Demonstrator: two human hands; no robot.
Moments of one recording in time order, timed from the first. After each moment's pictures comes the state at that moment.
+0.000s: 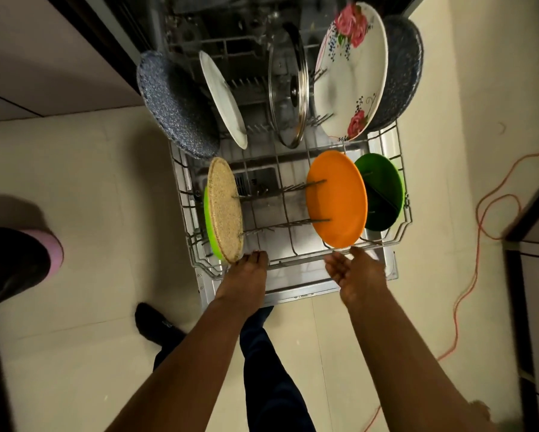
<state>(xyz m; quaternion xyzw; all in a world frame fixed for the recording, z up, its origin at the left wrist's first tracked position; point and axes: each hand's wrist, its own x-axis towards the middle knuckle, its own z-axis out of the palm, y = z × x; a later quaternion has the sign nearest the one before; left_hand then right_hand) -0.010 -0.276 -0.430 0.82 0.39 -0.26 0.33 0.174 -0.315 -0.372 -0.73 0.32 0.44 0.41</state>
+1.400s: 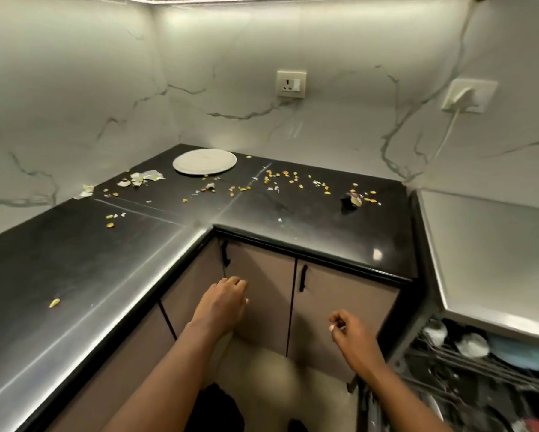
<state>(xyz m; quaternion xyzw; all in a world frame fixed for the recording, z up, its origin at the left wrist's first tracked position) -0.525 -0.008 0.040 0.75 0.65 0.09 0.04 -0.241 -0.011 -0.025 -0.63 -0.68 0.28 0.26</state>
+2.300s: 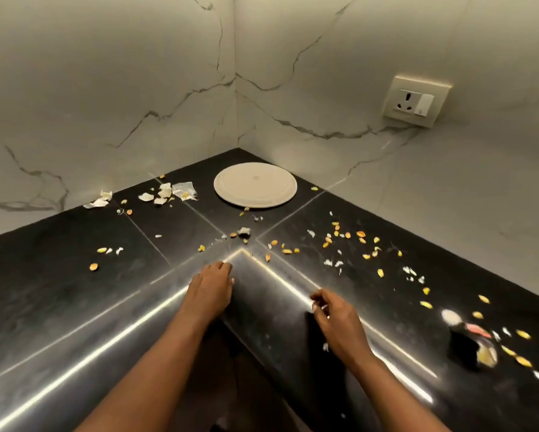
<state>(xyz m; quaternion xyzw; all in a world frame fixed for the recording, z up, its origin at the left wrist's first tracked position) -0.665 0.326 0.014 0.54 0.83 0.14 0.04 -0.402 0.410 -0.004 -0.44 -0.81 0.28 0.25</state>
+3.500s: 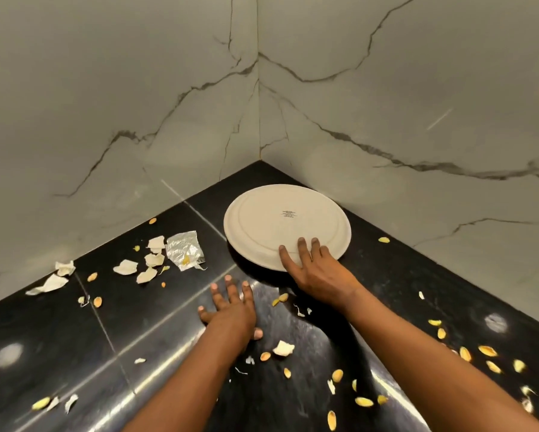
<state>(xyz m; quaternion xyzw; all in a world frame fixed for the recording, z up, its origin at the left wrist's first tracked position) -0.822 0.549 0.021 0.42 0.83 -0.13 0.34 -0.696 0.703 -0.004 -0.15 -0.95 -0.29 0.02</state>
